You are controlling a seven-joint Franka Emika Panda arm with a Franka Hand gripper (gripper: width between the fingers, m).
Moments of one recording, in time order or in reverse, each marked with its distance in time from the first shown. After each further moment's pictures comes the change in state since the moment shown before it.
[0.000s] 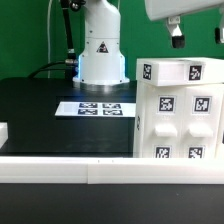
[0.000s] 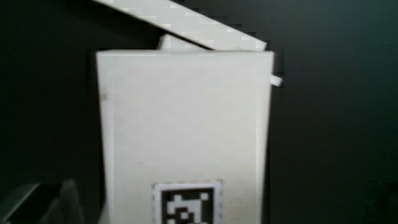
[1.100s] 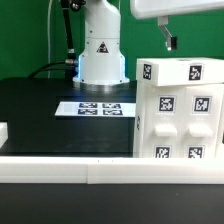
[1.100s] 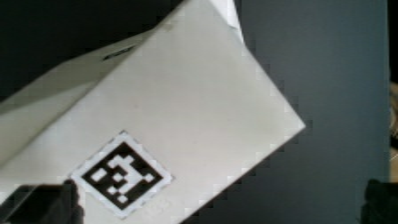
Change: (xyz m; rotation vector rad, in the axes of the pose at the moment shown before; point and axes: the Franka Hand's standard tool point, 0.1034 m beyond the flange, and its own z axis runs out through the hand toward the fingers) arm -0.008 -0.007 0.007 -0.045 -0.017 -0.915
